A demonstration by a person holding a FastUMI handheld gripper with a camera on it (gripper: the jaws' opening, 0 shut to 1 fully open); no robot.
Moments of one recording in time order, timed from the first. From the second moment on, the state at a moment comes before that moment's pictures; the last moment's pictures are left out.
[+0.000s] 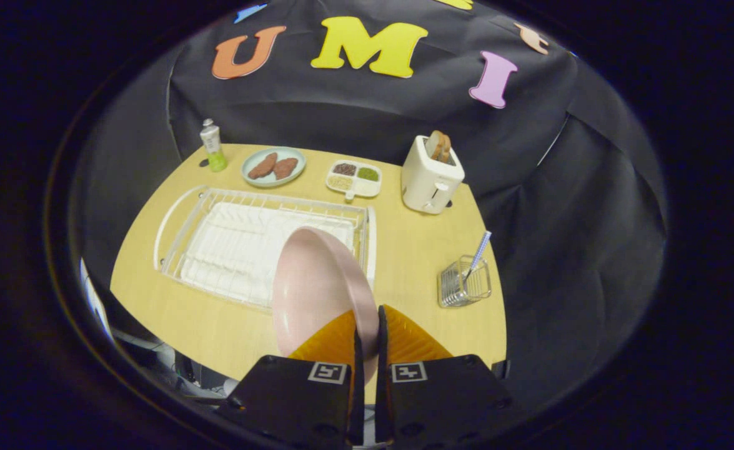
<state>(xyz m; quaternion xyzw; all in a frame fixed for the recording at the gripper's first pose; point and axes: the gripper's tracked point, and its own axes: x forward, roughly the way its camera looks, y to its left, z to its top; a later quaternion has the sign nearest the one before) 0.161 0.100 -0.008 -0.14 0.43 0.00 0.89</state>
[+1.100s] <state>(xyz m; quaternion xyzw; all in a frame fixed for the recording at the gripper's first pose) 0.104 0.077 -0.196 0.09 0.51 0.11 0.85</state>
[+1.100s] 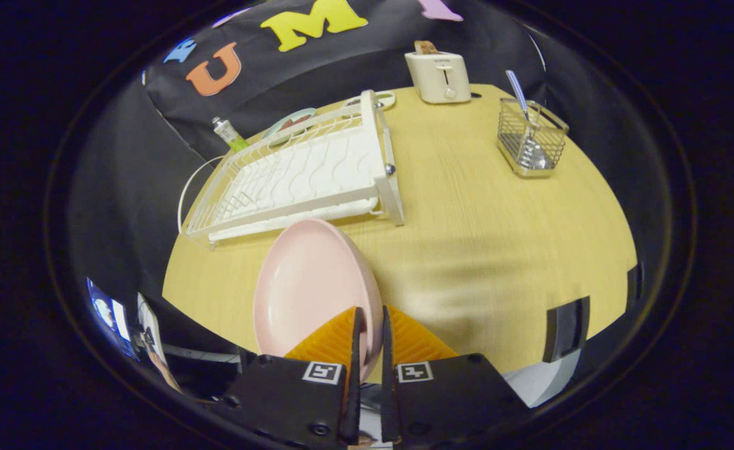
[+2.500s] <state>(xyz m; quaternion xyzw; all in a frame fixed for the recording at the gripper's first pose) 0.264 -0.090 -0.094 -0.02 0.15 -0.01 0.99</state>
